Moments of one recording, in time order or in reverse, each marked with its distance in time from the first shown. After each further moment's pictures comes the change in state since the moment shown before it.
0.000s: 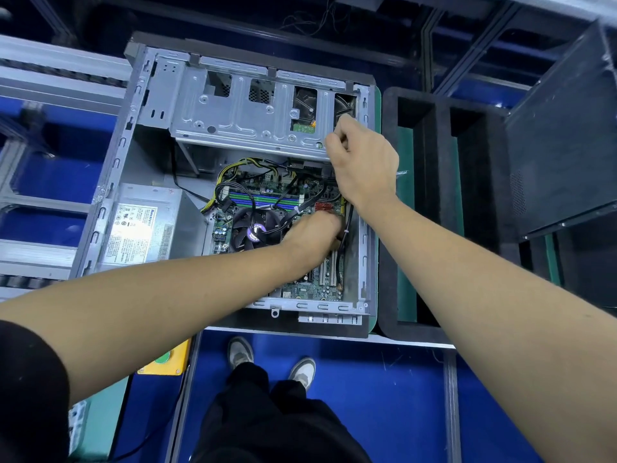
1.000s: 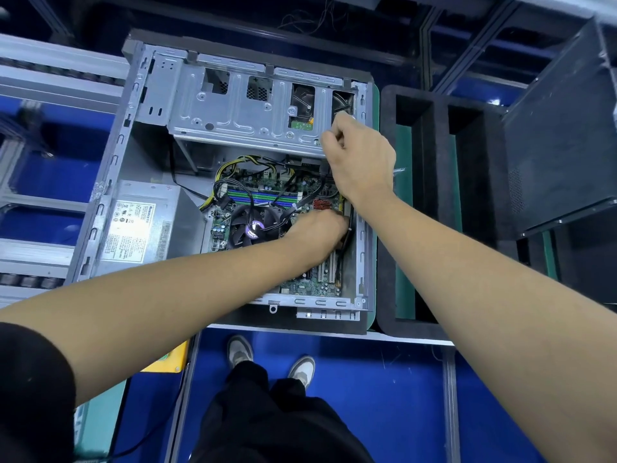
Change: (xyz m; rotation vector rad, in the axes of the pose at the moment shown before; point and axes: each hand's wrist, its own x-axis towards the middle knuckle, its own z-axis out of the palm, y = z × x) left_hand -0.002 0.015 -0.009 0.349 -0.029 0.140; right_hand 0.000 -0.002 -0.001 -0.039 -0.018 -0.014
